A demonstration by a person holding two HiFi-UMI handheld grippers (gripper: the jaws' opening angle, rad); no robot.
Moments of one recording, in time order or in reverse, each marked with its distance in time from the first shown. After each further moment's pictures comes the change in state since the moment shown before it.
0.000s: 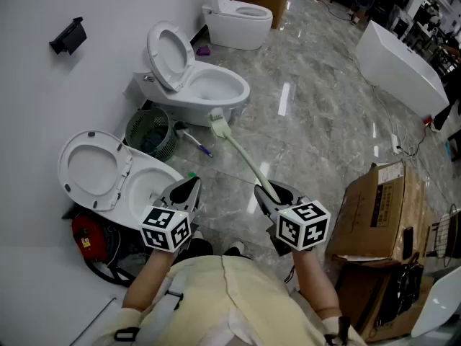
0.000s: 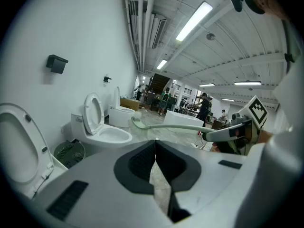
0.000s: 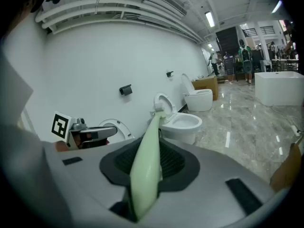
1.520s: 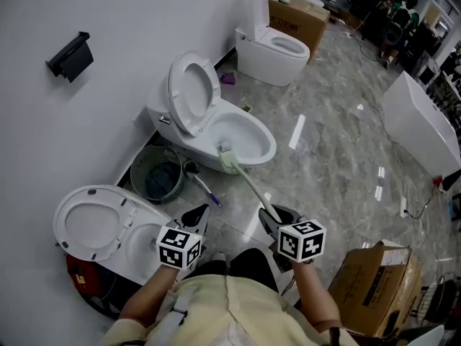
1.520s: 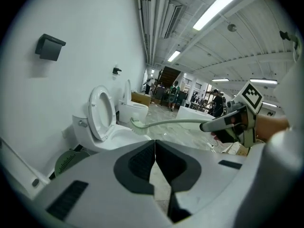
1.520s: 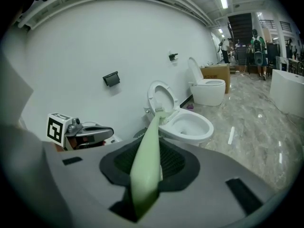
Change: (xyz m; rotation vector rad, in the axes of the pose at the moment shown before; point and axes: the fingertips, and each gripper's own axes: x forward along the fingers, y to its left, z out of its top) left arm 0.188 0.200 0.058 -0.028 0.086 0.081; right arm 0.257 -0.107 0.131 -0.024 0.190 0.035
